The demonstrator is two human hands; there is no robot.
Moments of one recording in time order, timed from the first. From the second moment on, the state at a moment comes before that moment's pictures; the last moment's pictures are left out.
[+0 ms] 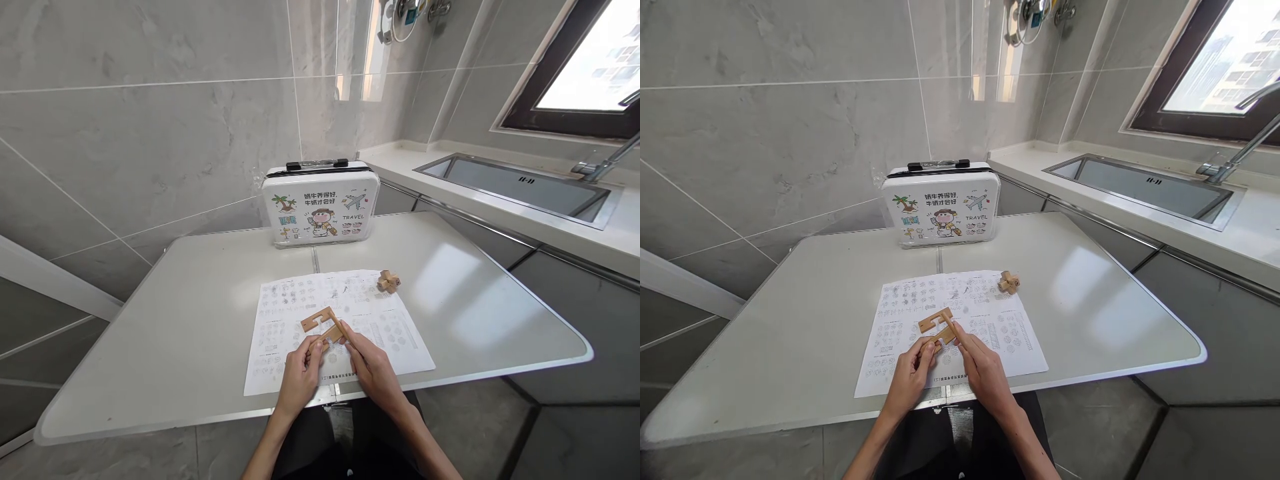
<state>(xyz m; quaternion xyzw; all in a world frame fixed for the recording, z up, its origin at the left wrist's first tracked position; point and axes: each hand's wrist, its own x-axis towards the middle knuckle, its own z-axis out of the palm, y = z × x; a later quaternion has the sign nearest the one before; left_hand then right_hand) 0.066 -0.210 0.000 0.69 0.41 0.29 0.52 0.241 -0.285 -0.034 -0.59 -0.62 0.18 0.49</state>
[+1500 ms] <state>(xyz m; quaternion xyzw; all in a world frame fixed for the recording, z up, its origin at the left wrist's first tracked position) 0.071 -0.215 0.006 0.68 0.39 0.27 0.56 0.227 -0.276 -0.029 -0.63 -0.64 0.12 0.43</state>
